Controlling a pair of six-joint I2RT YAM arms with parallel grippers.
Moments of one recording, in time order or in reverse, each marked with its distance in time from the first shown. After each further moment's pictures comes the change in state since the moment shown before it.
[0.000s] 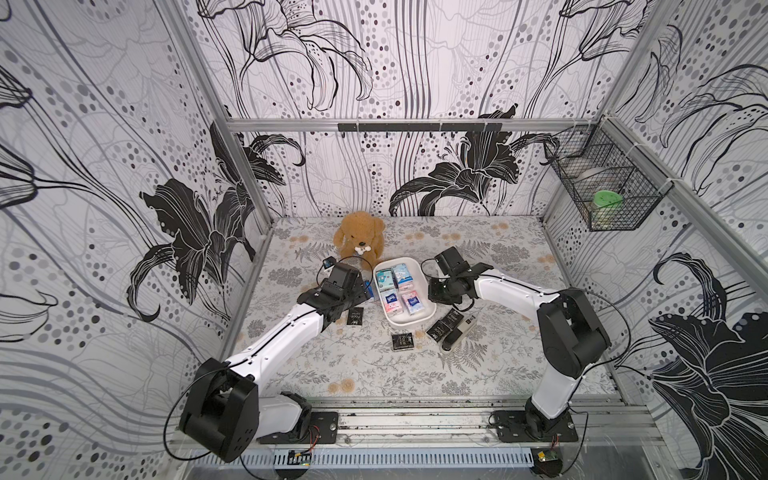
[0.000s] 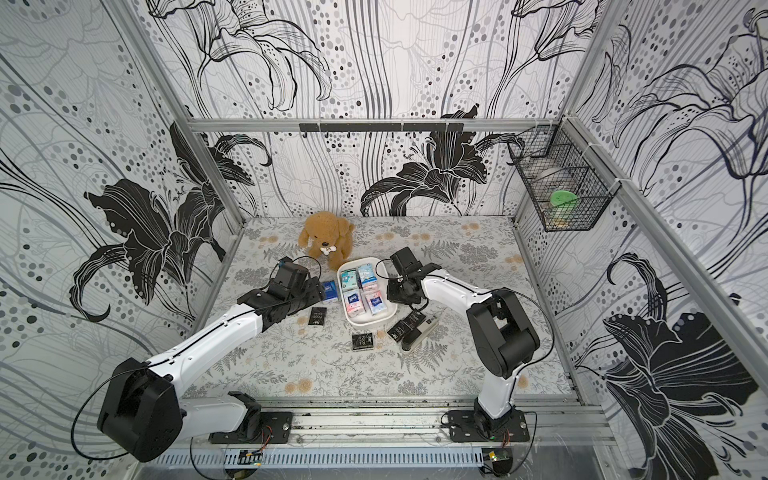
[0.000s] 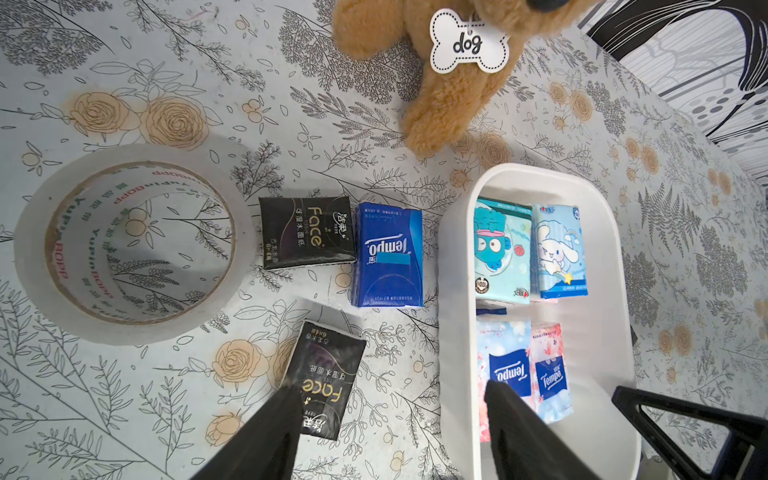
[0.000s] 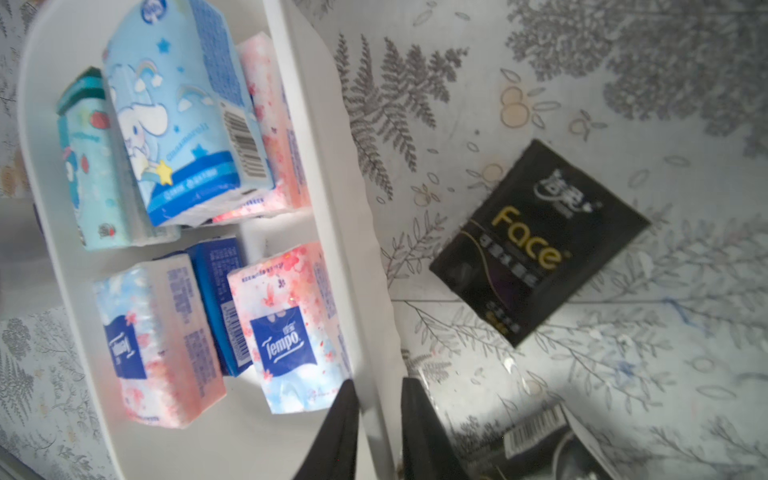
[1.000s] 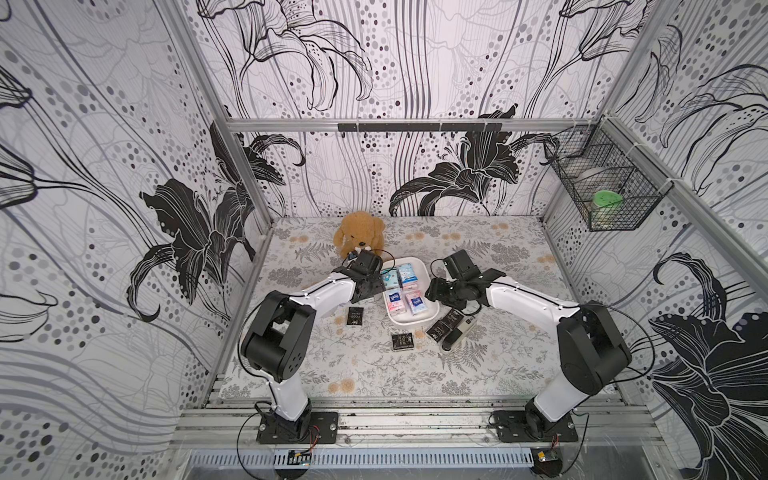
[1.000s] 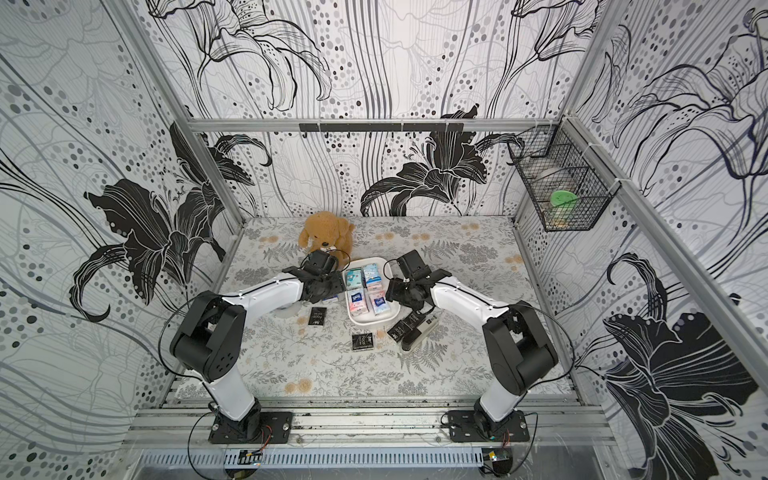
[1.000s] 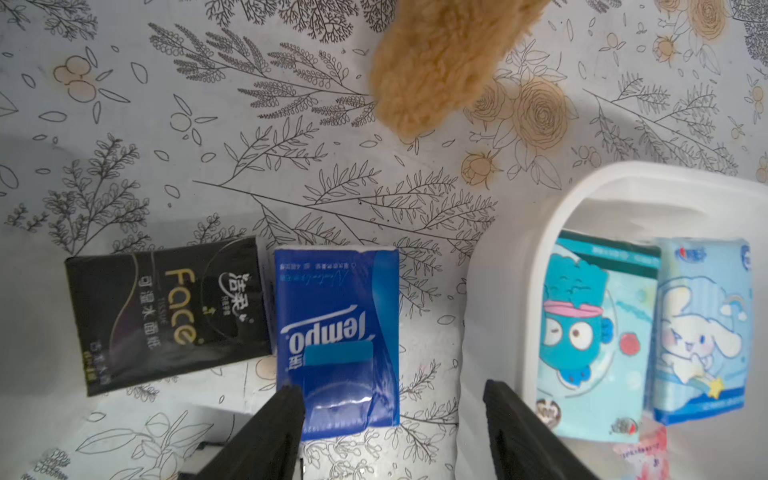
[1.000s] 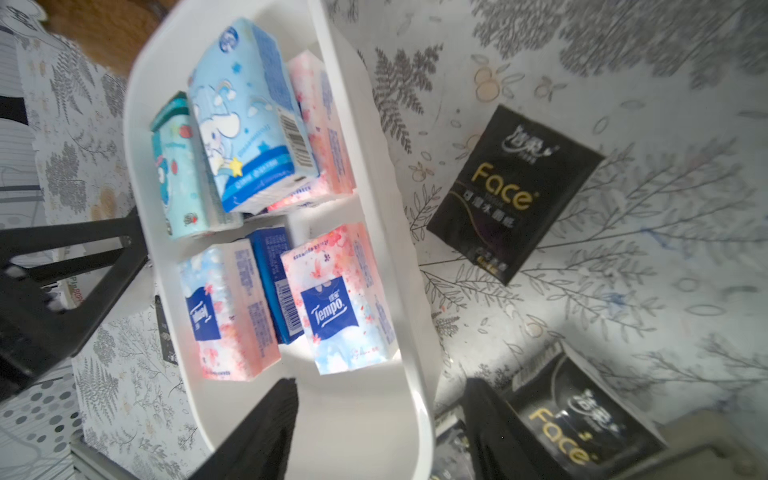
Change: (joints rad) left arm 0.000 0.469 0.264 0.030 0.033 0.033; right arm 0.000 -0.138 -0.080 0.035 -0.005 0.130
